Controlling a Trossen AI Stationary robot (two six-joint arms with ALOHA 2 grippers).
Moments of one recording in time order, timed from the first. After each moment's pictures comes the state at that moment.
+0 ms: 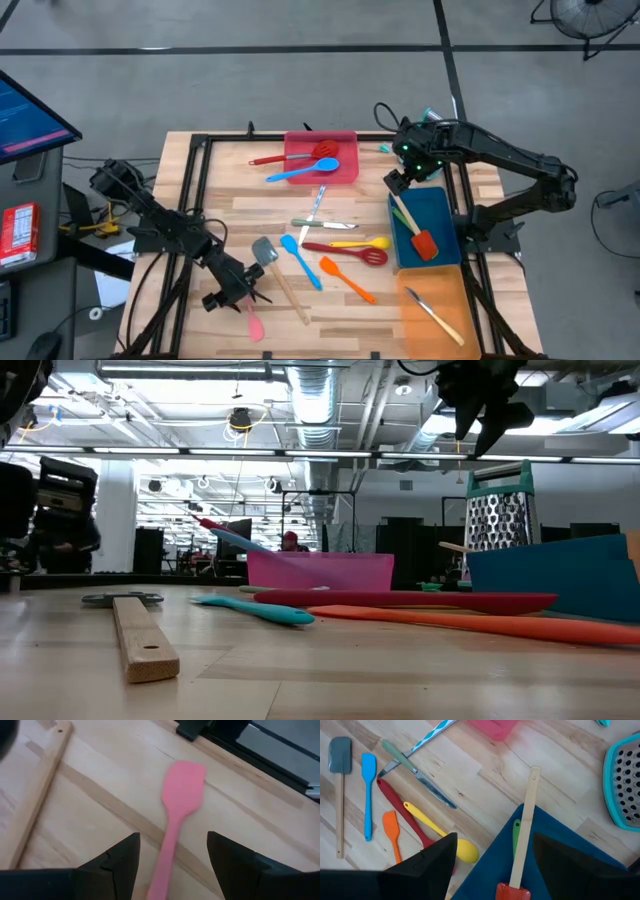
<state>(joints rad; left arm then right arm) -0.62 1.37 0.37 0.21 0.26 0.18 -0.31 1.30 1.37 -1.27 0.00 0.59</state>
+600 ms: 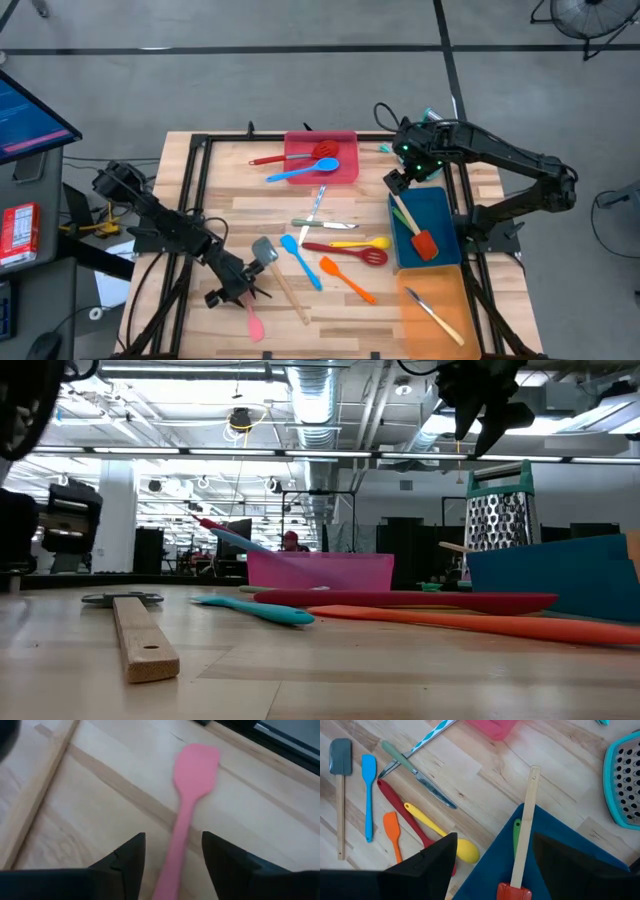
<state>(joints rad) -0.60 1.41 0.29 0.35 0.24 0.19 -0.31 1.30 1.37 -1.27 0.00 0.60</state>
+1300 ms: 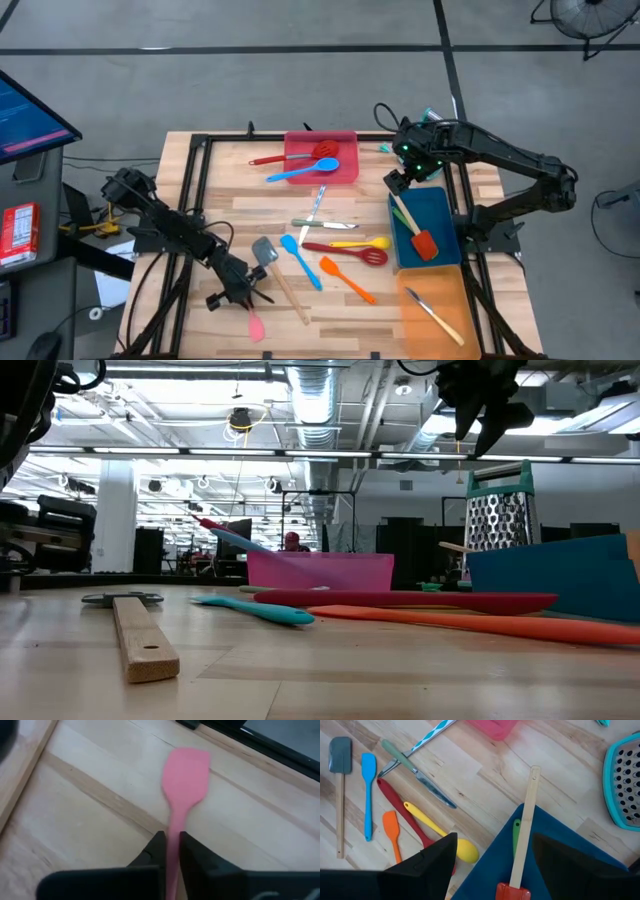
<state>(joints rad) -0.60 1.56 0.30 0.45 0.31 0.21 -0.32 1.30 1.37 -1.27 0.00 0.59</state>
